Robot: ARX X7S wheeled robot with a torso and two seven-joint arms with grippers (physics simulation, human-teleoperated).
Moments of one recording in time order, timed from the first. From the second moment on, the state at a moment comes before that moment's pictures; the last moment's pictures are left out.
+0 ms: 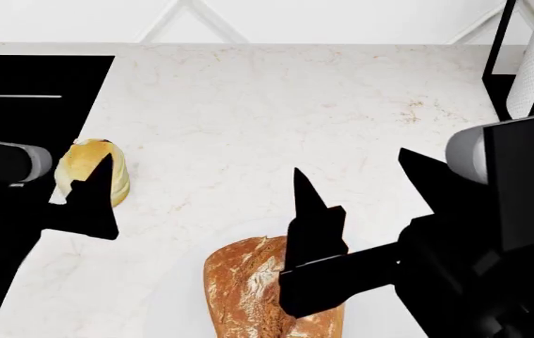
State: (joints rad) left arm -0.62 -0.27 0.09 0.25 -0.44 -0.84 -0.06; right arm 0.83 0.61 0.15 -0.60 1.89 1.27 0.89
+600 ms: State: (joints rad) left arm -0.71 -0.23 0.19 -0.07 -0.32 -0.67 -0.06; right arm 0.80 0.63 0.14 -0.62 1.89 1.25 0.88
